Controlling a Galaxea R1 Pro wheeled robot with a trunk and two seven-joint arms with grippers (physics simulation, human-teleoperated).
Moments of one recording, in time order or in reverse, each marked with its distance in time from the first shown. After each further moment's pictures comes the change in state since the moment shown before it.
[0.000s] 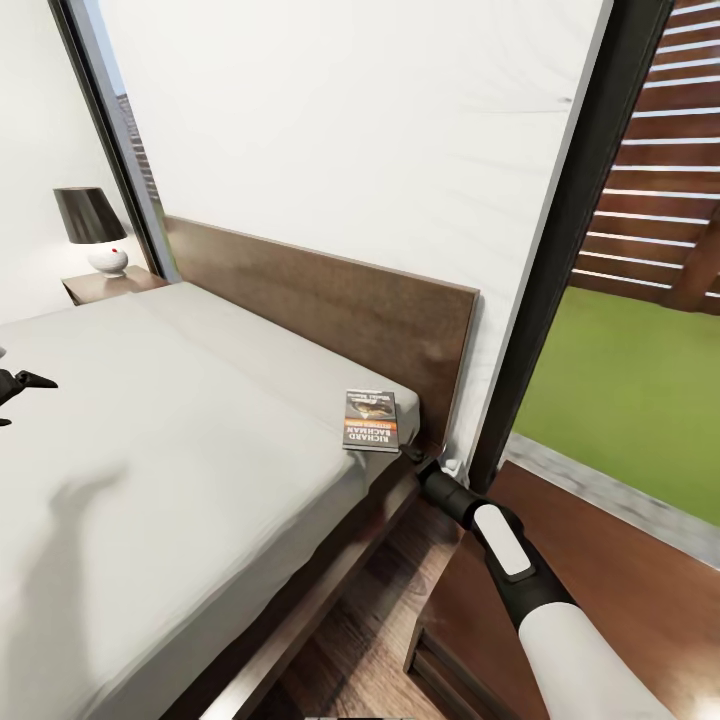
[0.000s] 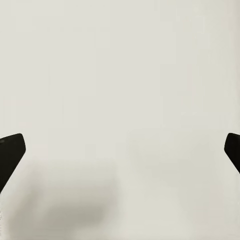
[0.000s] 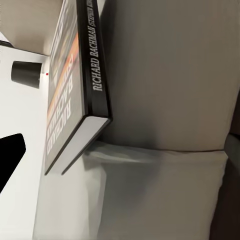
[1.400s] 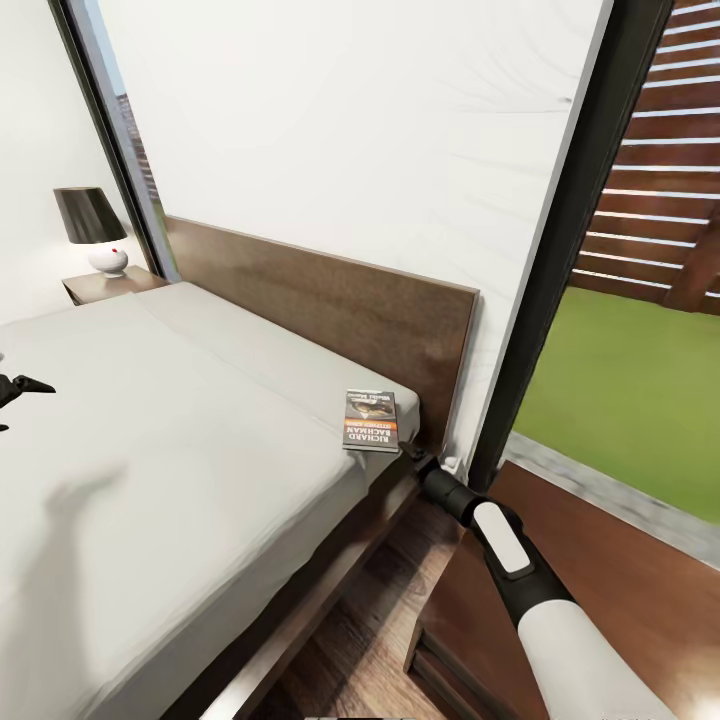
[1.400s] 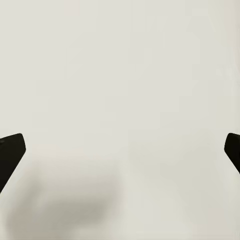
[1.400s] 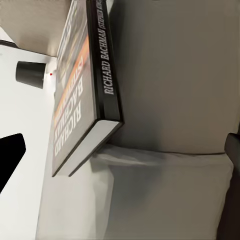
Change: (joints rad) left arm 0.000 0.005 0.000 0.023 -0.001 0.000 0.002; right arm -0.007 0.002 0.000 0.000 -0.003 0.001 0.008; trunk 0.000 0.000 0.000
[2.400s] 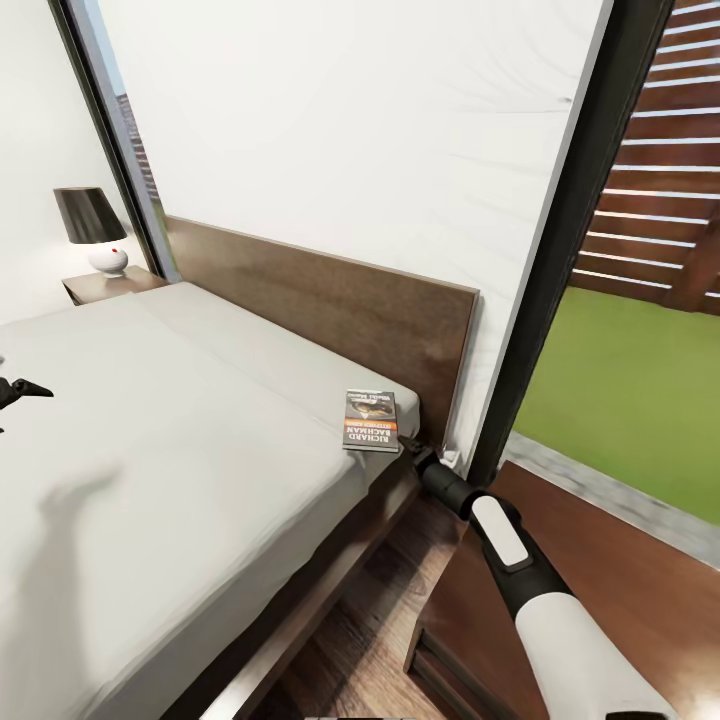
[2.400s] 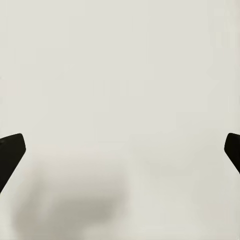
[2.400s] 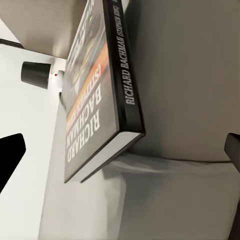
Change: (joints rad) left arm 0.000 -0.001 0.000 0.001 -0.046 -0.001 -0.002; right arm -0.020 0.005 0.000 0.001 0.000 0.001 0.002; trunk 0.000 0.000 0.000
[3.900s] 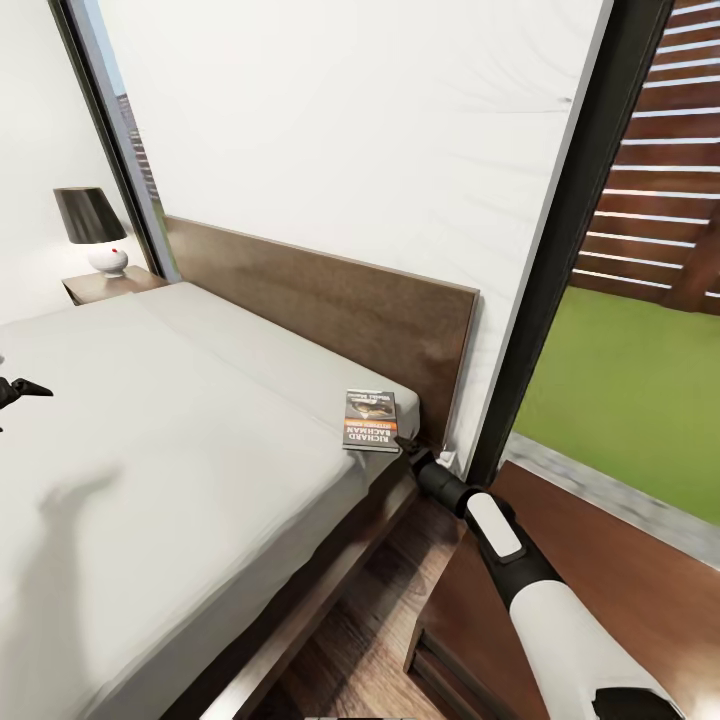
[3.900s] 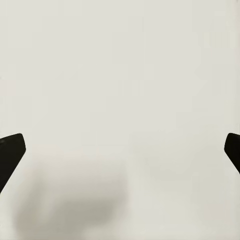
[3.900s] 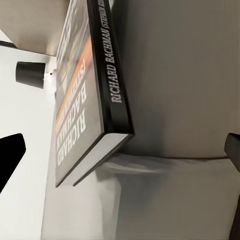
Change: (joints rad) left arm -0.001 0.000 0.000 0.000 -0.002 -0.008 0.001; right arm -0.044 0.008 -0.003 0.089 -0.010 -0.006 0.001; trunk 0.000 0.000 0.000
